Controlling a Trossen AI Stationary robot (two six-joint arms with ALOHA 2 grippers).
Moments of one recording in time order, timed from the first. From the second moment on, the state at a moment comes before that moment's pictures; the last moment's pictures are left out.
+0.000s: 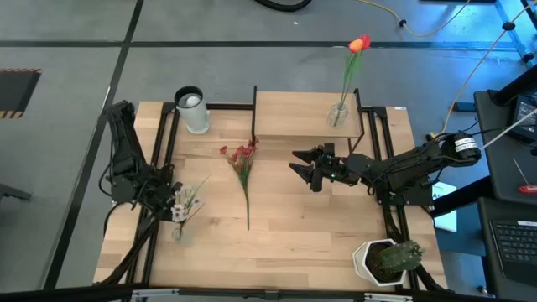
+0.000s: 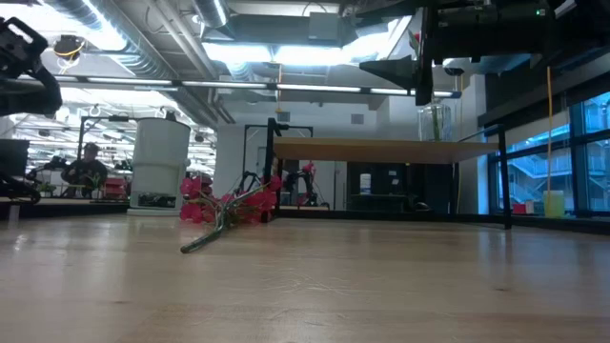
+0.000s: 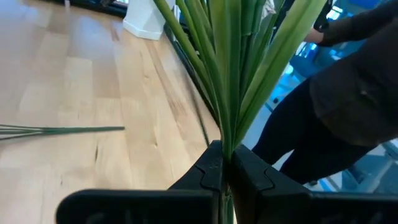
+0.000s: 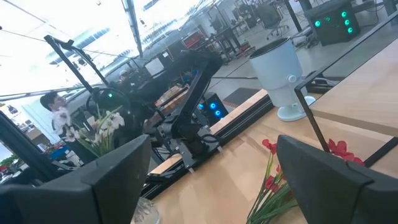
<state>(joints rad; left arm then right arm) -1.16 0.33 0.28 -0.28 -0.62 -0.62 0.11 1.32 0.48 0.92 0.37 0.57</state>
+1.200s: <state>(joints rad) -1.28 0.35 0.23 -0.22 -0.73 -0.74 0.11 1.32 0.48 0.92 0.37 0.58</state>
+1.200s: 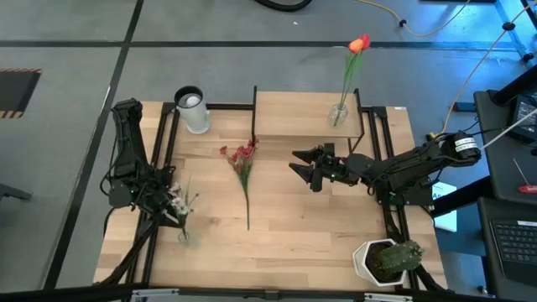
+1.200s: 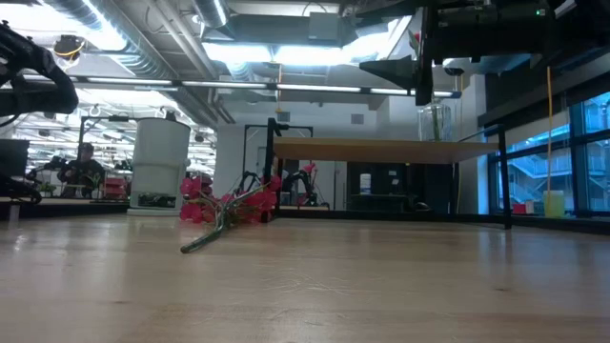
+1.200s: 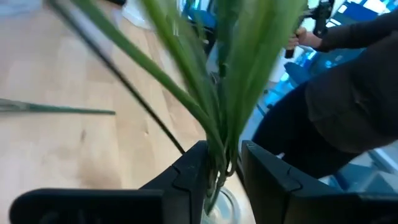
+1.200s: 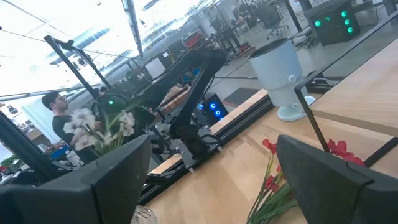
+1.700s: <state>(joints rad) -1.28 0.35 0.23 -0.27 -0.60 -0.92 0.11 1.32 0.48 0.92 0.37 0.58</state>
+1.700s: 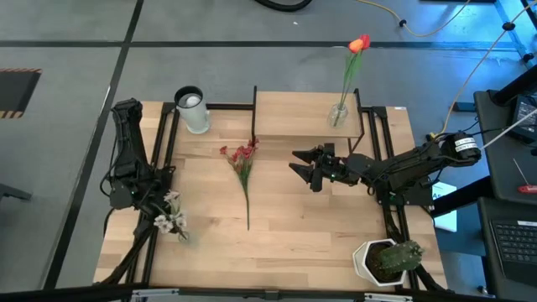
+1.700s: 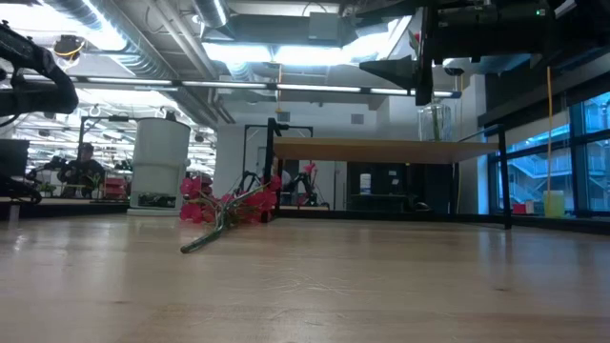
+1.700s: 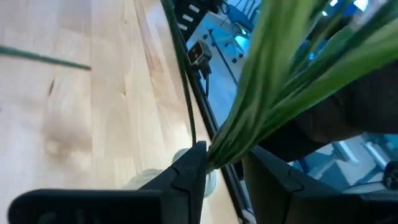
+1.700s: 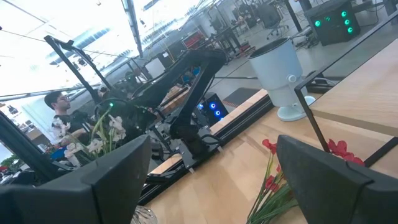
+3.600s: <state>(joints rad) -1.11 0.35 0.23 -0.78 -1.34 -2.03 0.11 1.32 0.48 0.92 0.37 0.44</state>
